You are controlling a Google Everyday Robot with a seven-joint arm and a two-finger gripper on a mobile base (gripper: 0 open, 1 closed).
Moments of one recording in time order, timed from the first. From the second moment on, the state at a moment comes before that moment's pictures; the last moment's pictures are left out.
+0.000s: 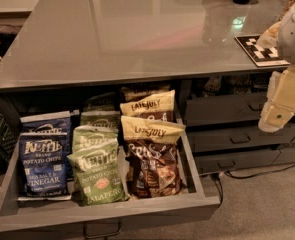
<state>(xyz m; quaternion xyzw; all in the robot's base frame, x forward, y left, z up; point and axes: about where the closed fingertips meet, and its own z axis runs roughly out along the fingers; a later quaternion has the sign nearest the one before) 0.438 -0.217 0.976 -0.60 0.78 -0.03 0.16</state>
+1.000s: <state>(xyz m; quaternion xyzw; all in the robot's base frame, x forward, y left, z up) 0.432 -0.132 0.957 -0.62 0.78 -0.04 0.12</state>
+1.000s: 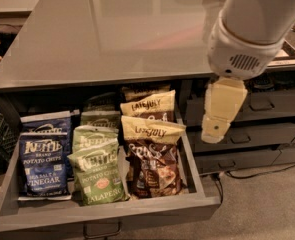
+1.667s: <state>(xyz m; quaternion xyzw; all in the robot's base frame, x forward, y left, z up) 0.434 -0.087 0.945 -0.63 0.77 -0.02 0.10</state>
